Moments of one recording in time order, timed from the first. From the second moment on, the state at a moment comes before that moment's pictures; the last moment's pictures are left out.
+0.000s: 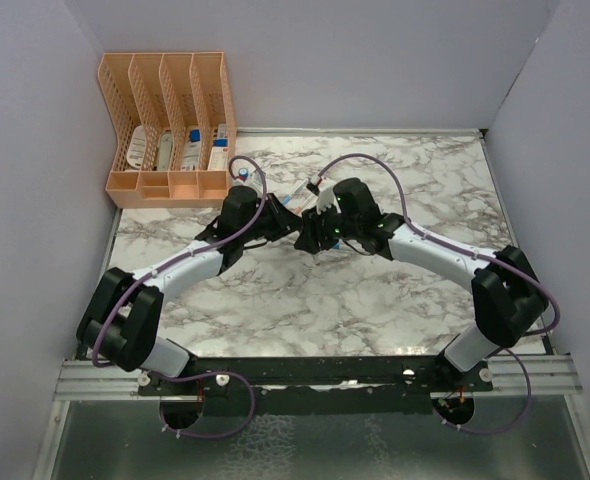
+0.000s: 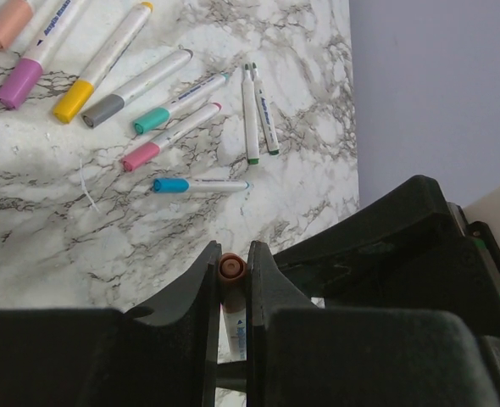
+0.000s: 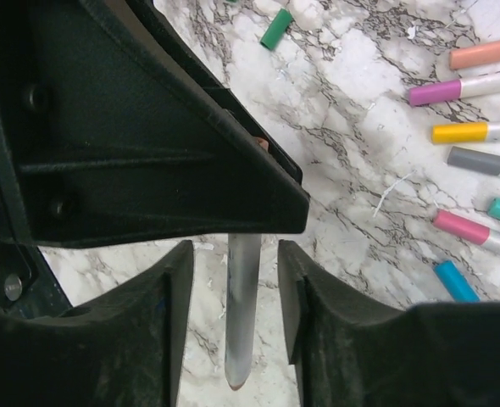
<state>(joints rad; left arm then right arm) -0.51 1.44 0.80 0.23 0.30 -0.96 0.70 1.59 1.08 -0.09 -0.34 0.22</state>
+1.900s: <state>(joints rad) -0.28 1.64 1.05 -0.35 -0.06 -0.49 0.45 1.47 1.06 -0.28 0.02 0.21</state>
